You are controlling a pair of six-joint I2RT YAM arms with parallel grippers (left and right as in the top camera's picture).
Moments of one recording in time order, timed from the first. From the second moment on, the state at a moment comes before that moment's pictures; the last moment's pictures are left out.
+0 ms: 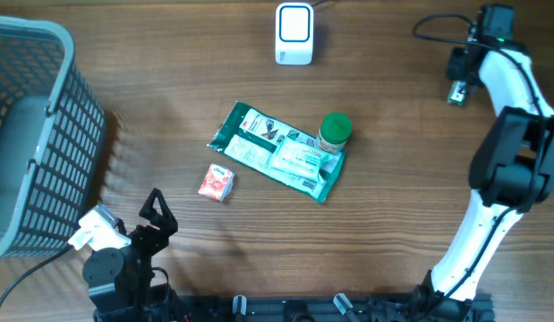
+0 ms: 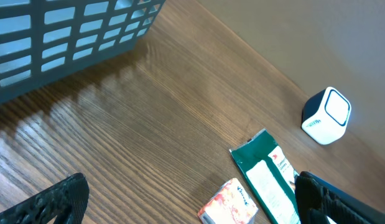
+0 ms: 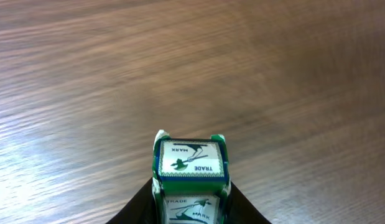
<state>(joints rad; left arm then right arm) 0.22 0.01 0.36 -0.78 0.02 -0.56 -0.26 2.29 1.82 -0.63 0.14 0.05</state>
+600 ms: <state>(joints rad) 0.22 0.01 0.36 -0.78 0.02 -0.56 -0.55 2.29 1.82 -0.64 0.11 0.14</state>
